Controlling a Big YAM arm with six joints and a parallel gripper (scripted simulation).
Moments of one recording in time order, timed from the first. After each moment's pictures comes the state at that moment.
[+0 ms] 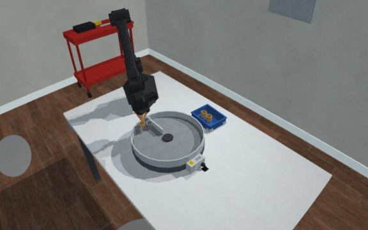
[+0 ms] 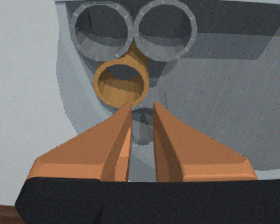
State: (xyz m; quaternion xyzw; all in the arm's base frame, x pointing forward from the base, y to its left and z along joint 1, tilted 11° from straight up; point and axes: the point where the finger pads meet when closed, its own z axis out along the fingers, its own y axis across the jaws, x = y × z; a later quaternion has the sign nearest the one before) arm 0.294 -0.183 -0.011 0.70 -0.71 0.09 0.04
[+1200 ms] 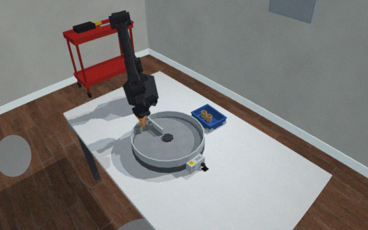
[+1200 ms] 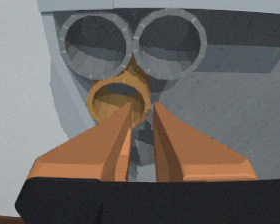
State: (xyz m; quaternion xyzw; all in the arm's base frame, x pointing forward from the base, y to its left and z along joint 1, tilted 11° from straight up) arm 0.295 -0.186 -0.034 0.70 -0.71 0.09 0.04
